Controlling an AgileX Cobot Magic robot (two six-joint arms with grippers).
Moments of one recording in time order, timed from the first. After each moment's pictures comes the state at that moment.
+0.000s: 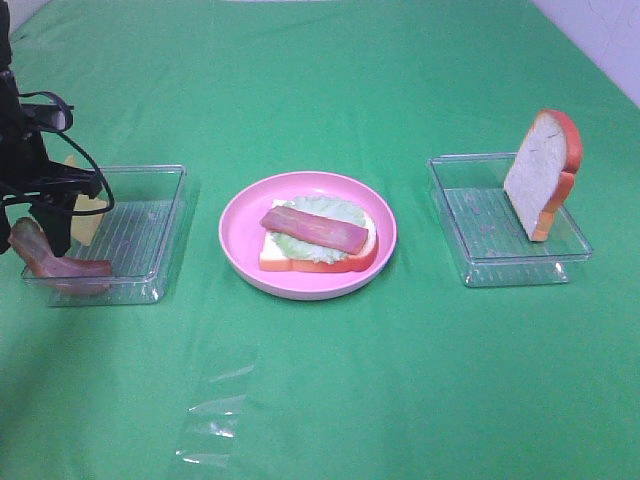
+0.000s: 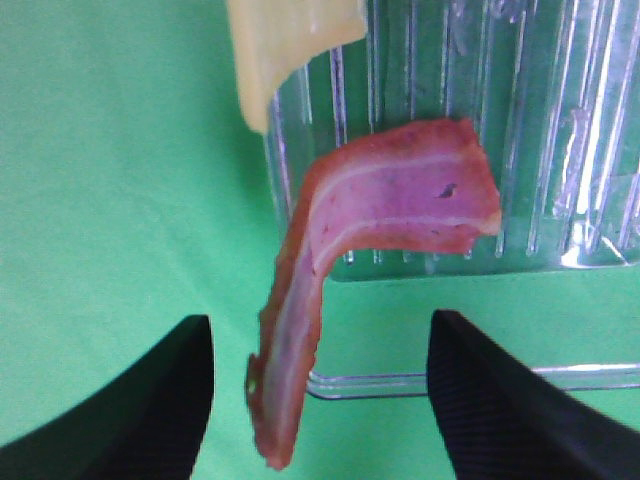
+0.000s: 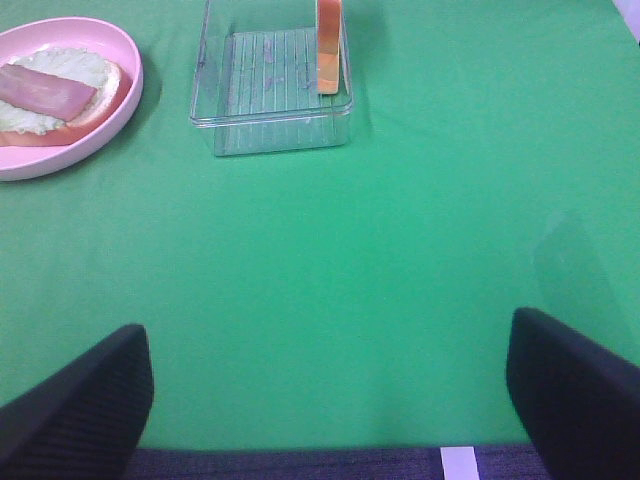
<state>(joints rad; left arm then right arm) -0.10 2.09 -1.52 -0.01 1.17 -0.07 0.01 0.00 -0.45 0.00 1.11 0.03</state>
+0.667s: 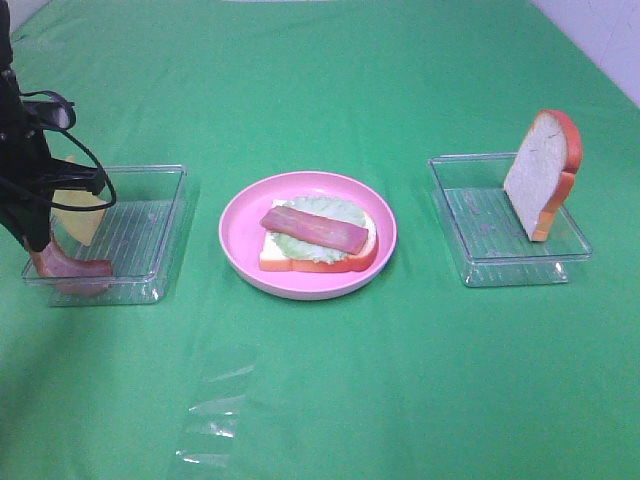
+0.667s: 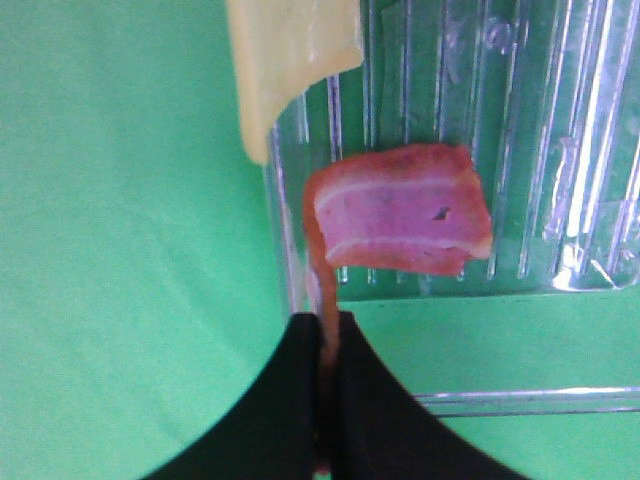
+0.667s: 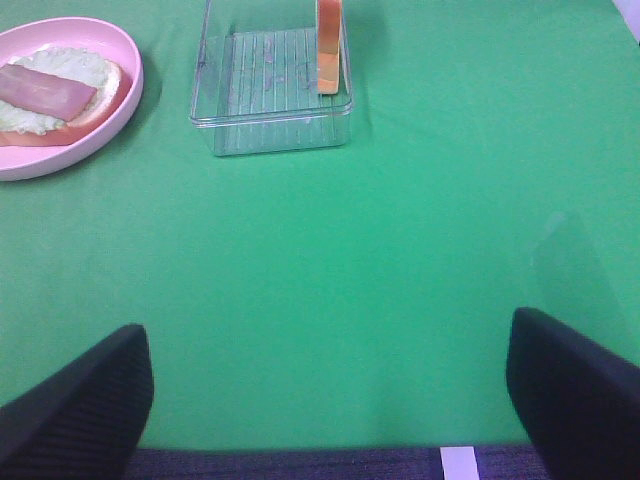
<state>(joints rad) -0.10 2.09 -1.52 -0.01 1.15 -0.08 0.01 0.00 -0.45 0.00 1.11 0.03</state>
